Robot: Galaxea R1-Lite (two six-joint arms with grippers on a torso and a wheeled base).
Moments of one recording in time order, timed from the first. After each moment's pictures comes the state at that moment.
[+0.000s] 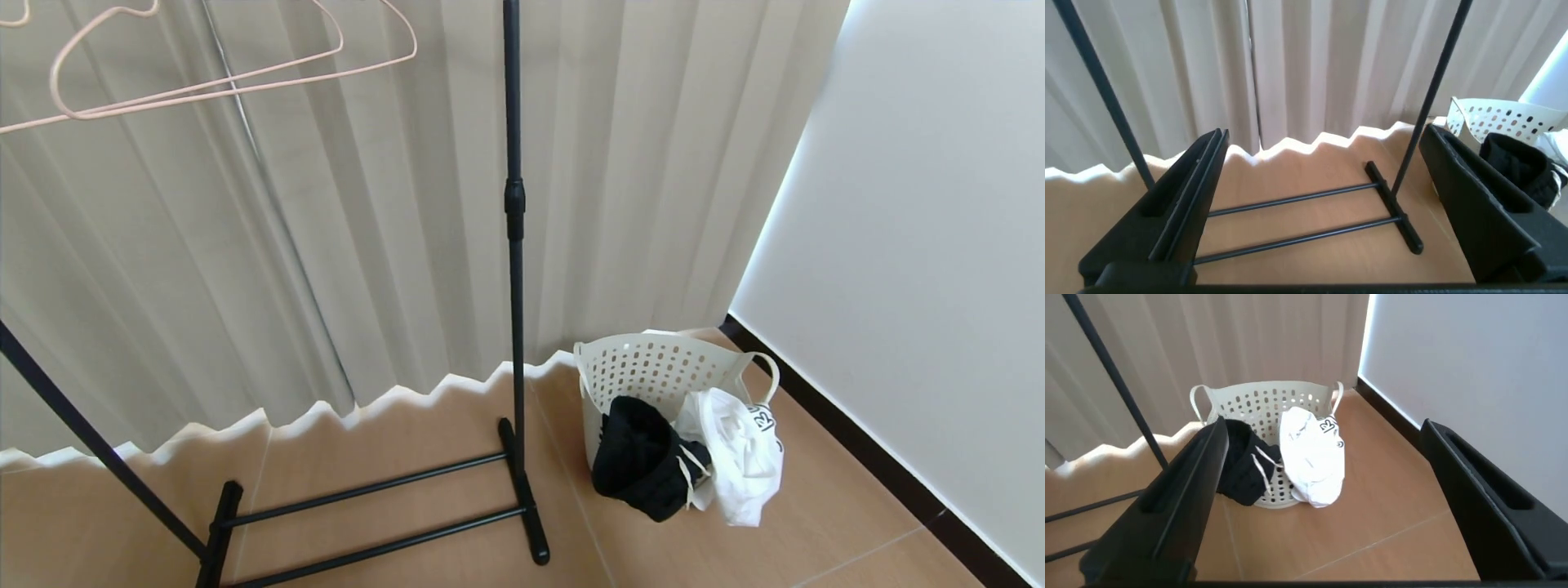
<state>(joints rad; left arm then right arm) 0.00 0.00 0.00 -0.05 0.04 -0.01 -0.01 0.00 0.00 -0.01 -0.12 0.08</state>
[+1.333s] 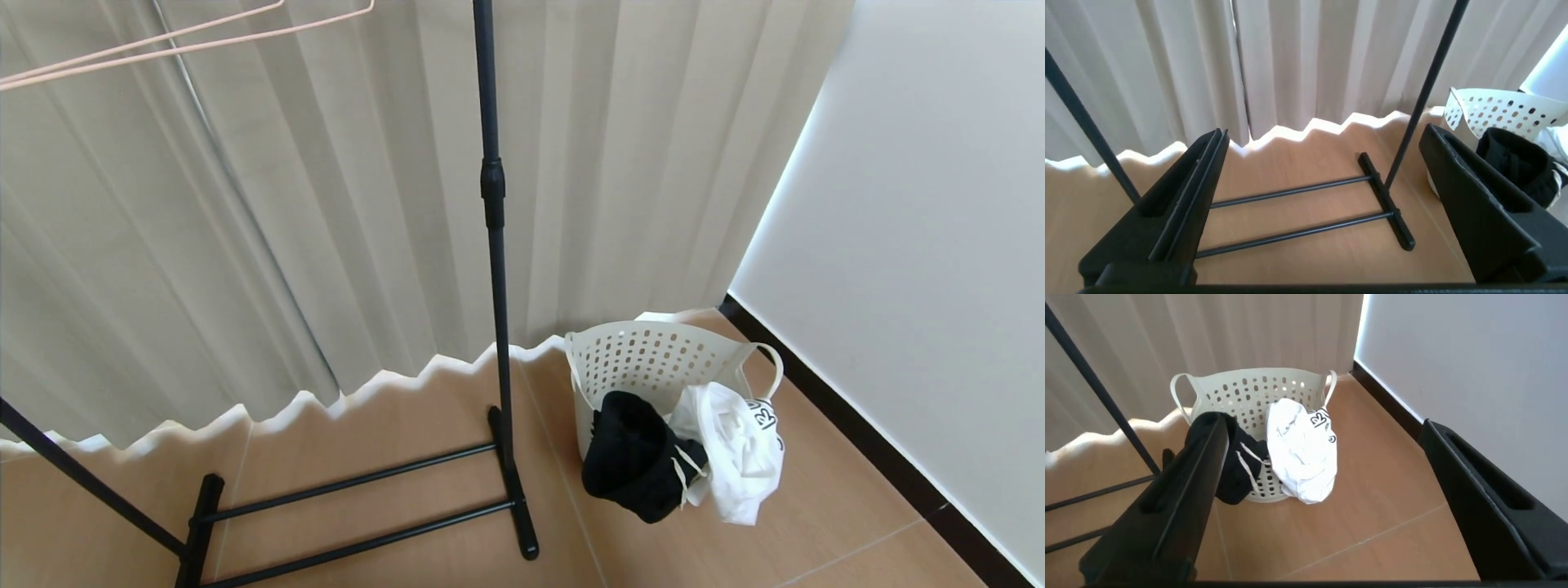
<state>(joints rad) 0.00 0.00 0.00 -0.05 0.04 -0.02 -0.01 0.00 0.00 -0.01 -0.12 0.08</state>
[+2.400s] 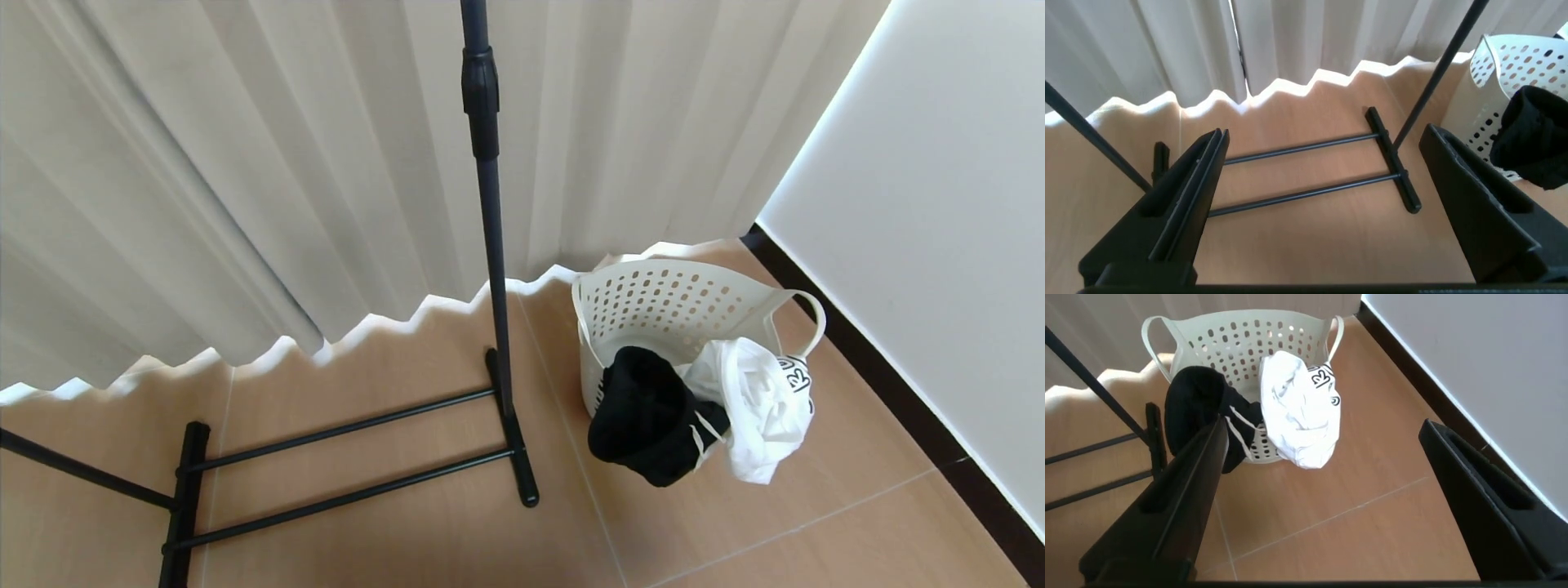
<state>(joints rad) 0.00 0.00 0.00 -0.05 0.04 -0.02 -0.01 0.00 0.00 -0.01 -0.12 0.08</state>
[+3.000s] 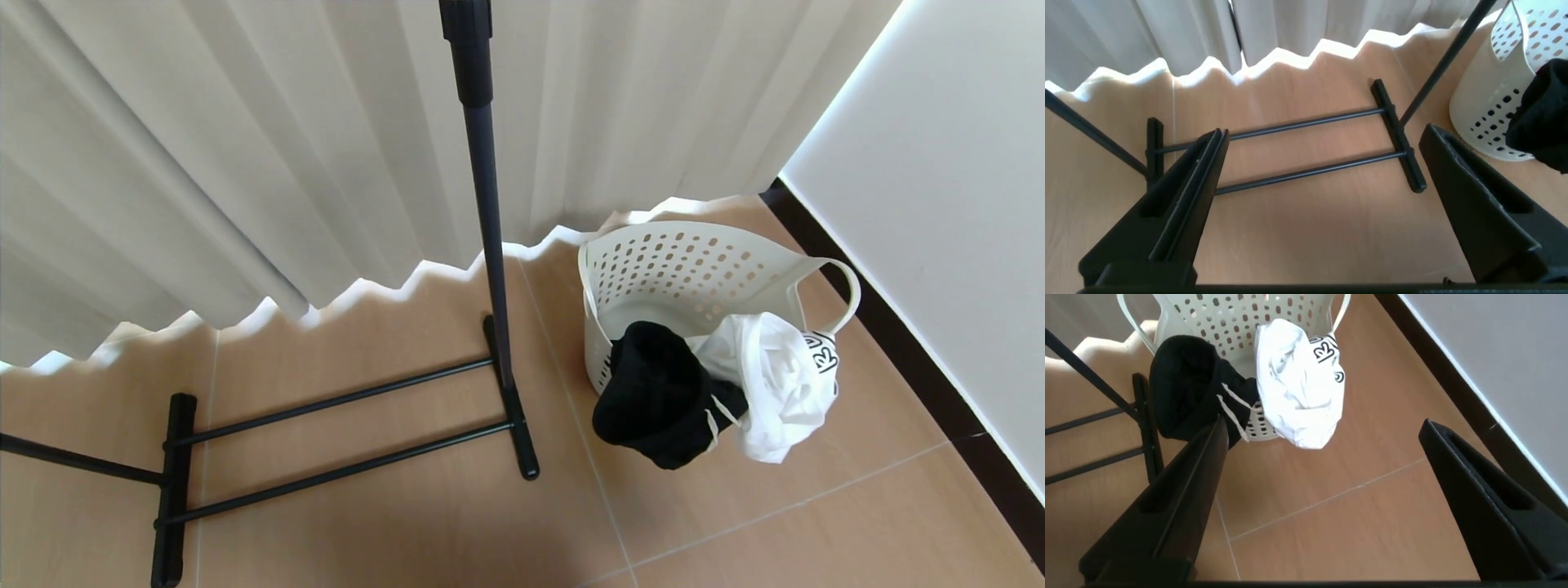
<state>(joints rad) 0.00 0.00 0.00 -0.05 0.04 -0.03 -0.01 0.00 0.00 -0.01 -0.12 0.08</state>
